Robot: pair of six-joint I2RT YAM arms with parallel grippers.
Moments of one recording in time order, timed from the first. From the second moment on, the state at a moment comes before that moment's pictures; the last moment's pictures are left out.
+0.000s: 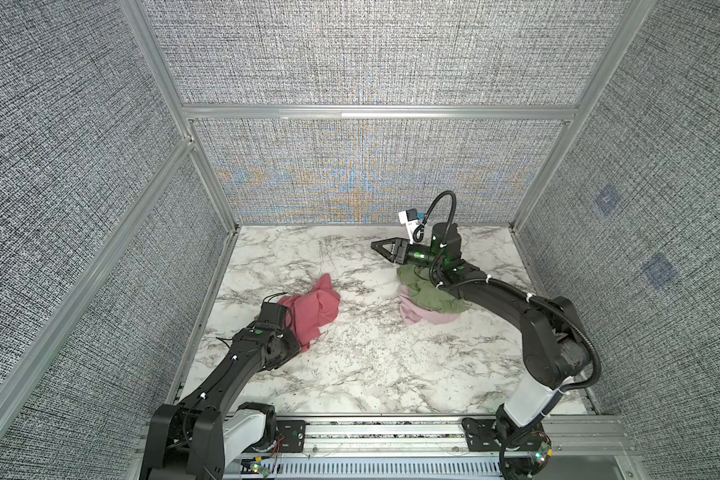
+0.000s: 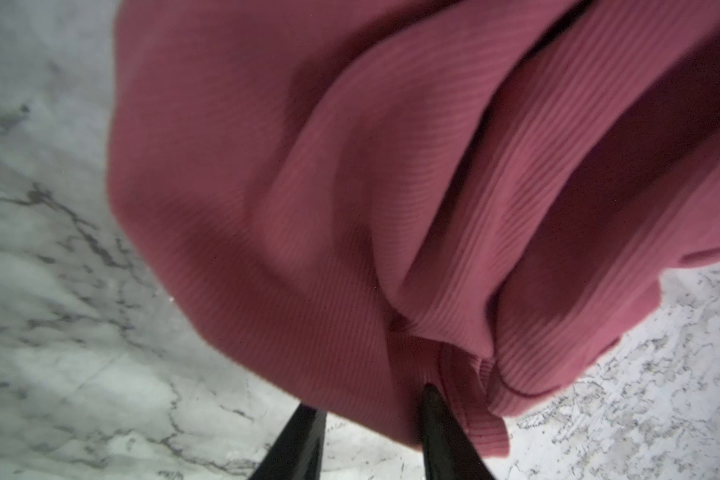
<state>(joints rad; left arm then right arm) -0.18 1.12 0.52 -0.65 0.08 -0.71 0.46 1.71 1.22 0.35 -0.68 0.65</state>
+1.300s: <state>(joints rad) -0.26 1.39 1.29 -0.59 -0.02 -0.46 0.53 1.55 1.28 -0.02 -0.42 0.42</state>
